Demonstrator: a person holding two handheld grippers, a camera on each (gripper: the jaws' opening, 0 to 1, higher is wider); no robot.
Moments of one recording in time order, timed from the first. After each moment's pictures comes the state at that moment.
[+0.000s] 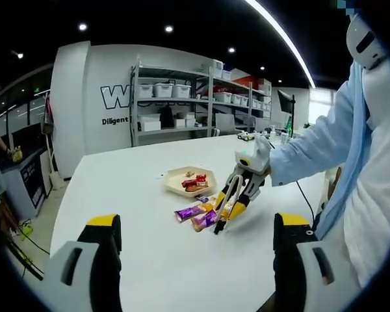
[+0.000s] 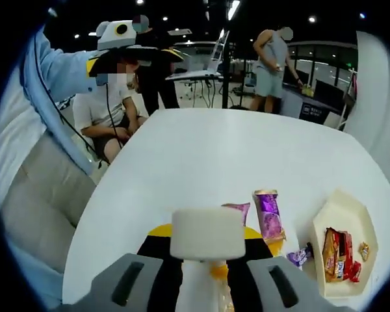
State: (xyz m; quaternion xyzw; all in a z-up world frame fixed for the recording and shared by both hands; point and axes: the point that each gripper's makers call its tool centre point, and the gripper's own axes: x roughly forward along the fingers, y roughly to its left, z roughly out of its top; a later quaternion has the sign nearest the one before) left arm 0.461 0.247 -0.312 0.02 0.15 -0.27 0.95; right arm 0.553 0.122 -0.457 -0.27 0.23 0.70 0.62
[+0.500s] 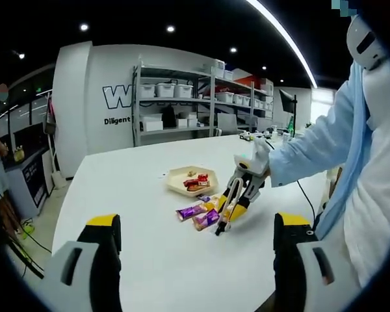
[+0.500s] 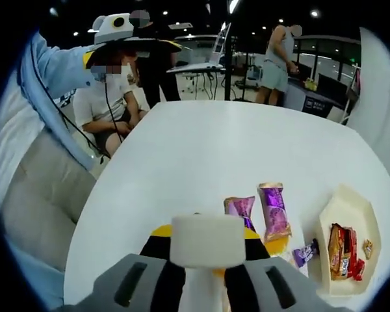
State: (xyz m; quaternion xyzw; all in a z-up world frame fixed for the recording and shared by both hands) left arm 0.458 0.249 -0.310 0.02 0.15 -0.26 0.95; right arm 0.546 0.120 -0.463 -0.27 0.24 0.70 0.61
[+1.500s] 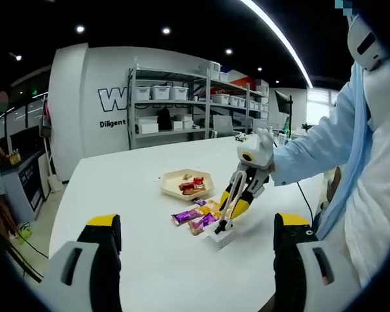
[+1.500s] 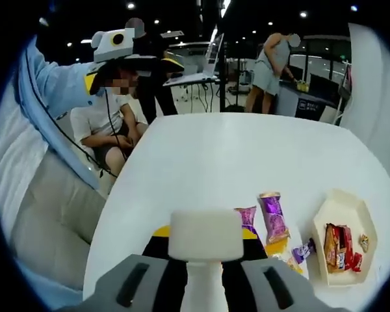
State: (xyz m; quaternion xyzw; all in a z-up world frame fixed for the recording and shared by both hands) left arm 0.464 0.238 -0.306 0.03 0.15 -0.27 0.95; right arm 0.541 0.117 -0.426 -0.24 0.24 0.69 0.64
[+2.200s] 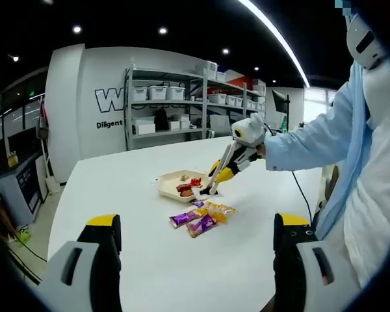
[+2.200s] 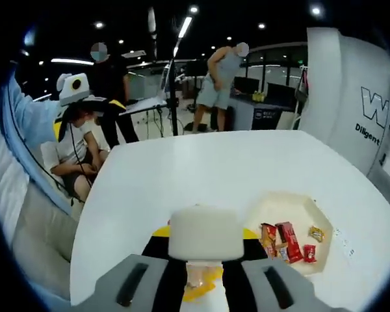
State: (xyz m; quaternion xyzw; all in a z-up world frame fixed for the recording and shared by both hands) left arm 0.468 0.235 -0.305 0.03 0.15 -0.28 0.95; right arm 0.637 0.080 -0.377 -0.18 0.21 0.60 0.75
